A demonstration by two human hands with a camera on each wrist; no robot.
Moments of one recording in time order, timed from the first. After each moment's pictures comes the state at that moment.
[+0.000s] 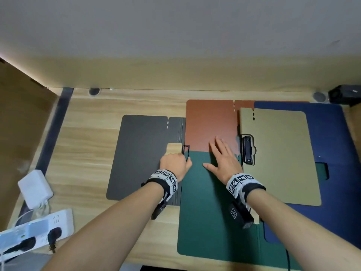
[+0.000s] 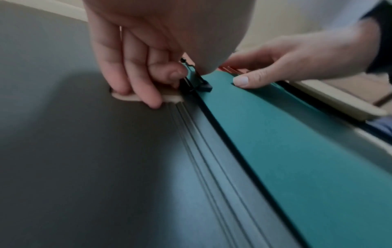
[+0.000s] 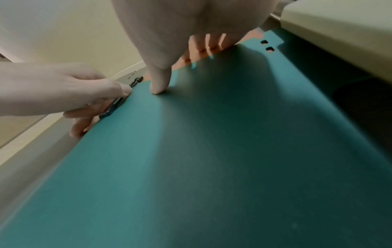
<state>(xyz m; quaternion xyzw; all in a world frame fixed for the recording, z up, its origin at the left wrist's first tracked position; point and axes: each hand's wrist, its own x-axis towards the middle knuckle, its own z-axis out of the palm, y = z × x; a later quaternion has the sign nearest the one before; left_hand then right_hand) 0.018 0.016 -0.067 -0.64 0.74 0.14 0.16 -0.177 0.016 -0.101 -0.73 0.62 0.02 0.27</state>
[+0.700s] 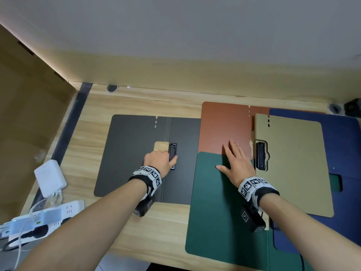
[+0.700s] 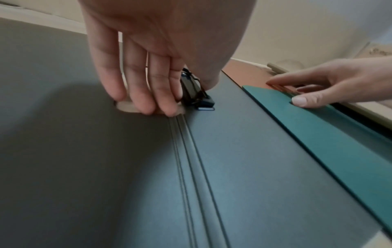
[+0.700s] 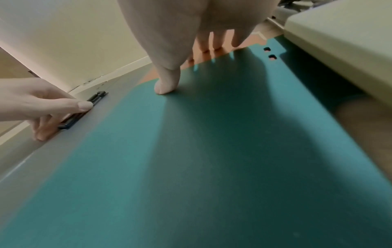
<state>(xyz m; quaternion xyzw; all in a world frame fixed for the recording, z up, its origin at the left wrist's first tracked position) 0.111 0.020 -0.066 -0.68 0.70 0.14 0.17 -0.174 0.014 -0.092 -0.74 0.63 0.04 0.22</state>
